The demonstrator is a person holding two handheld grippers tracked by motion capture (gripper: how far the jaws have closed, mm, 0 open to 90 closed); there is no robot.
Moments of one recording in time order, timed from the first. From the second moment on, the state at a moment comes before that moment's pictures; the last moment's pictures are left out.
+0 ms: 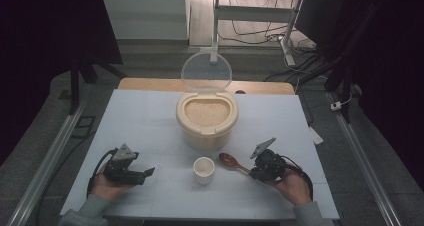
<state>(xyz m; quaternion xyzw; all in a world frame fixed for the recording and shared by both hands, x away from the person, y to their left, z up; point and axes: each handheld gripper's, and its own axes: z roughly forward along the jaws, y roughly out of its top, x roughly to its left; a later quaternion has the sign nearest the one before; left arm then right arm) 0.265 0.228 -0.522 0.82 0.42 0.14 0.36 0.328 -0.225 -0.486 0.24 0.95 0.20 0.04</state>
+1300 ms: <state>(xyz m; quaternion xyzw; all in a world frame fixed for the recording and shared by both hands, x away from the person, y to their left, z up) 0.265 0.228 -0.521 0.82 0.42 0.14 0.36 0.302 -0.222 -0.437 0.17 0.93 0.32 0.02</state>
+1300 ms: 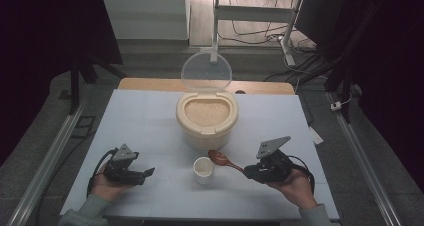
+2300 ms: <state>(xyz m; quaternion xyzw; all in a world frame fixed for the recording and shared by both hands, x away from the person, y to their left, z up) 0.237 0.164 -0.445 0.87 0.27 0.13 0.40 0.290 -0.168 -0.437 0.11 0.94 0.32 0.02</state>
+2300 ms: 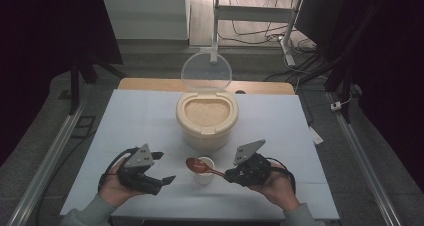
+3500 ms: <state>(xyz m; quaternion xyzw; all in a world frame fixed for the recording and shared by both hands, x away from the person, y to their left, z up) 0.263 0.071 -0.438 0.93 0.16 0.03 0.31 0.276 -0.135 -0.438 0.03 0.95 0.29 0.04</state>
